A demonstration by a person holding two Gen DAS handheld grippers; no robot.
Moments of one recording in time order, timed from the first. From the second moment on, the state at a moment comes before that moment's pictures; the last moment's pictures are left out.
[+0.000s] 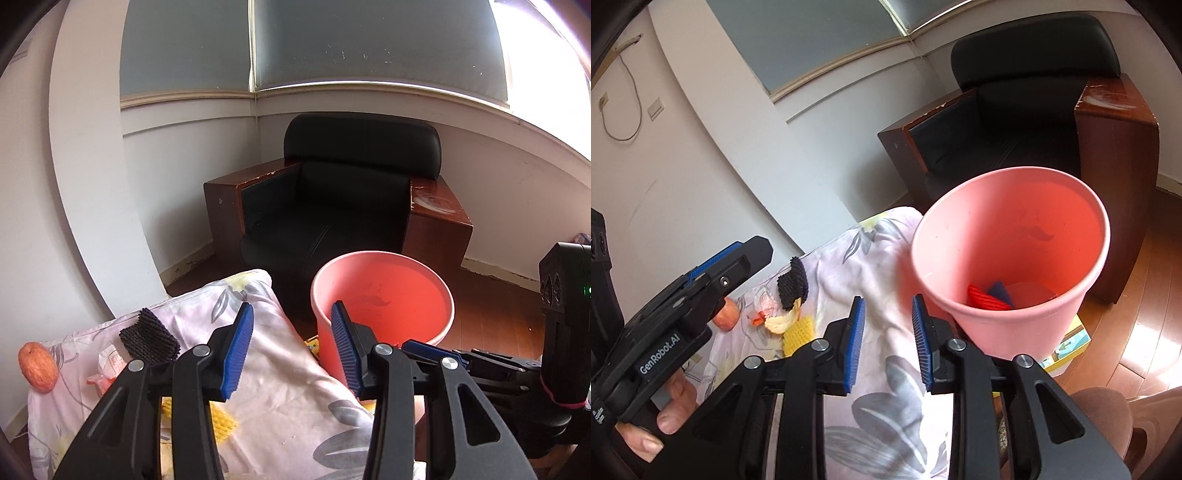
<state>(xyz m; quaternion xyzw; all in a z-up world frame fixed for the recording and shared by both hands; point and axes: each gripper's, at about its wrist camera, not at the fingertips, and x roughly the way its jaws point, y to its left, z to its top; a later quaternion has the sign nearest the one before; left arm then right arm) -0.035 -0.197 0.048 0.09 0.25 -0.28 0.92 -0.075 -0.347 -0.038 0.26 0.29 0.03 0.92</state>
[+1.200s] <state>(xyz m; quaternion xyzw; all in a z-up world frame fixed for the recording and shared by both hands) -0.067 -0.067 0.006 0.01 0.32 -0.20 0.93 -0.100 -0.238 -0.018 0.18 0.29 0.11 0.93</state>
